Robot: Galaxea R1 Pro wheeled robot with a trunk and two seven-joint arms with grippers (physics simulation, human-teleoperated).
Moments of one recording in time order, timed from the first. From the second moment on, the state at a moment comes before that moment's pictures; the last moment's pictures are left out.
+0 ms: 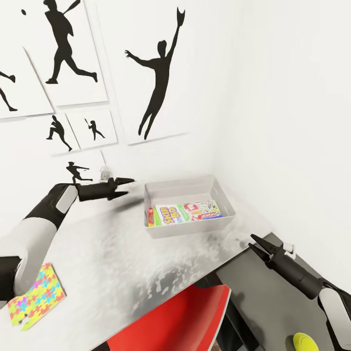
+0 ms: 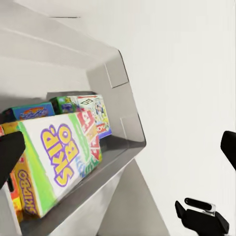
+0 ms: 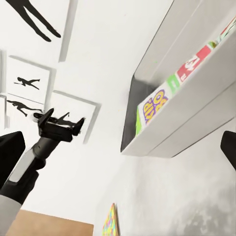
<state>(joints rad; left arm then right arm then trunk) -1.20 0.26 -0.04 -0.52 0.57 0.95 -0.83 -0.26 -0.19 -0.38 -1.34 -0.88 0.85 0.83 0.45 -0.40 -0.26</state>
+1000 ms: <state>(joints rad) -1.11 0.44 -0.05 -0.52 0.56 0.95 -1.02 -0.26 -0.19 -0.38 -1.39 -0.88 0.85 0.83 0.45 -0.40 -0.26</state>
